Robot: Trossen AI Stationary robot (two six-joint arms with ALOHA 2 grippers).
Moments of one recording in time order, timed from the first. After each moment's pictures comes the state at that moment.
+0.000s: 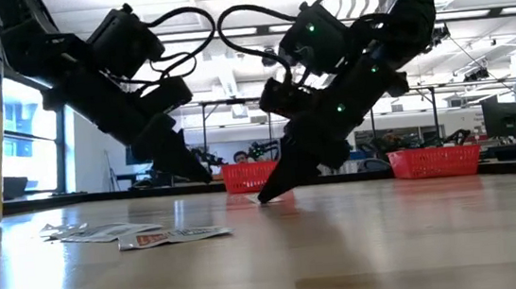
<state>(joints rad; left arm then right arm) 0.02 1.58 0.51 0.44 -0.27 -0.12 0.00 1.95 0.89 0.34 0.02 0.03</state>
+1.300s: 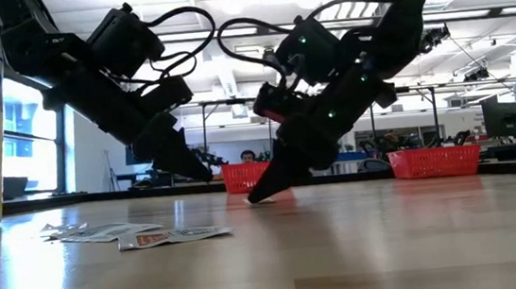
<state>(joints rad) 0.02 1.58 0.51 0.45 -0.27 -0.13 -0.06 2.03 0.91 0.34 -0.06 -0.03</state>
